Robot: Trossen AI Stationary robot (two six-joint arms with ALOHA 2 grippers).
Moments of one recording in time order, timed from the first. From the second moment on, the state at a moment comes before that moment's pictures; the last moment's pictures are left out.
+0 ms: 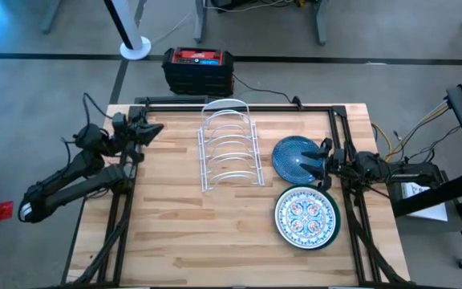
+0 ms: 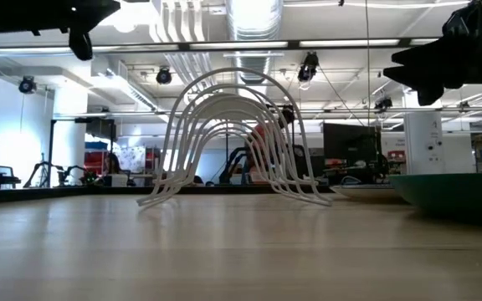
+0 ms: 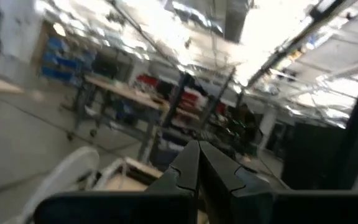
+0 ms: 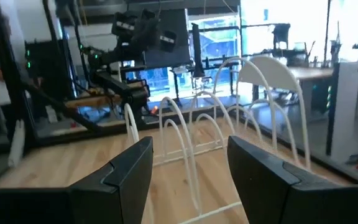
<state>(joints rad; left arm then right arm) 0.60 0.33 0.40 0.20 0.34 -0.46 0.02 0.02 0.01 0.11 0.22 0.10</state>
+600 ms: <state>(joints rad) 0.38 0.57 0.40 0.37 0.20 -0.35 0.03 0.21 0.43 -0.59 0.33 0.56</state>
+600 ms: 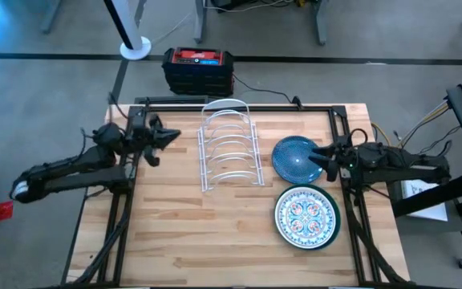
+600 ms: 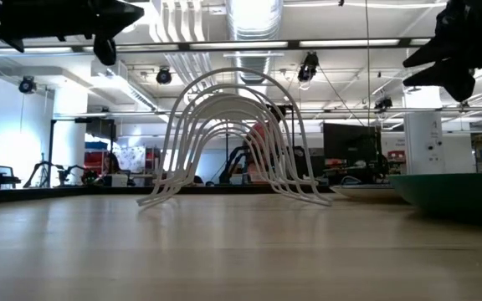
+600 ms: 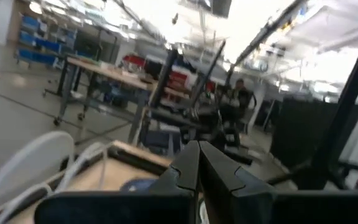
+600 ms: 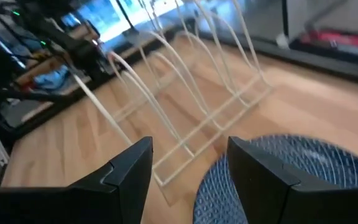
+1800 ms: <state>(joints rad) -0.09 1.09 0.56 0.43 -0.33 -0.19 0.34 0.84 0.60 -1.09 -0.03 0.92</state>
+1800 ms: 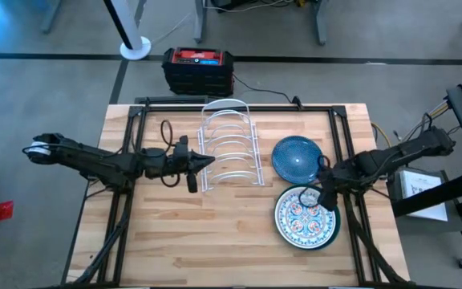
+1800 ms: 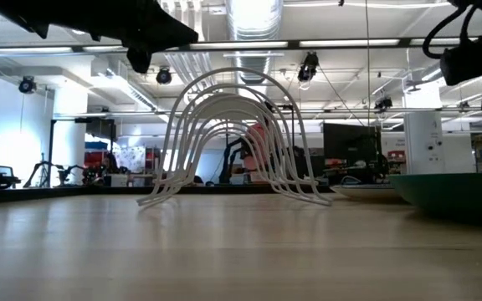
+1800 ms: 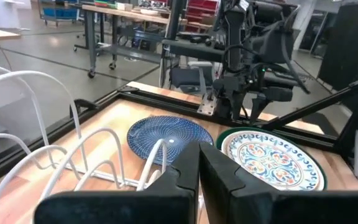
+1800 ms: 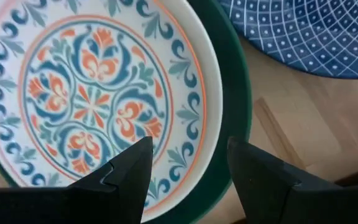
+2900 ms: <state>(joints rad) -0.09 1.11 0.56 0.41 -0.33 -0.19 0.34 1.08 0.55 -0.97 0.02 0.93</state>
